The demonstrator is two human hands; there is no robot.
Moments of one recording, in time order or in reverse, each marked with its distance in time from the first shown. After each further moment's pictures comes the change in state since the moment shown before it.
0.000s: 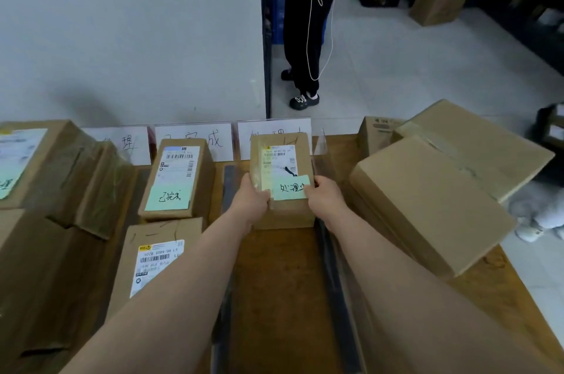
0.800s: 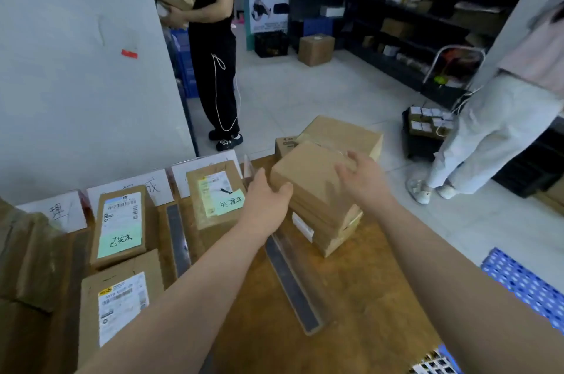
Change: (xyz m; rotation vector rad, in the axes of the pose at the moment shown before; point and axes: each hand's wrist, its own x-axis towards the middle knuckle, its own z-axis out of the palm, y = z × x) left_hand -0.162 0.083 0.035 0.069 -0.255 0.473; right_hand -0.165 0.005 -0.171 -0.301 0.612 -0.168
